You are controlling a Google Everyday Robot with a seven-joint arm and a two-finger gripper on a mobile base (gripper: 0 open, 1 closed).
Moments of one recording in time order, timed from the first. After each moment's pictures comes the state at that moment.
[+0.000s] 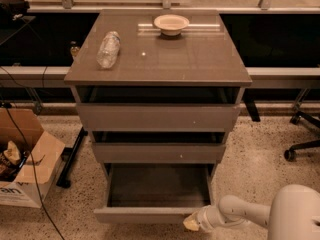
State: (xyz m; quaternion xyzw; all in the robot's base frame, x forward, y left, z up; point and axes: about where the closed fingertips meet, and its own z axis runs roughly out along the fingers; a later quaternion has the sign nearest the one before) arm 0.466 -0.144 0.176 -0.37 0.87 0.28 0.18
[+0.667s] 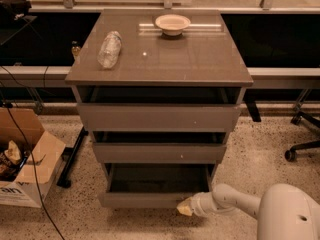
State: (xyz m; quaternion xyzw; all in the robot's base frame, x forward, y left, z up) arm 0.535 -0.124 0.177 -0.39 0.85 0.27 0.23
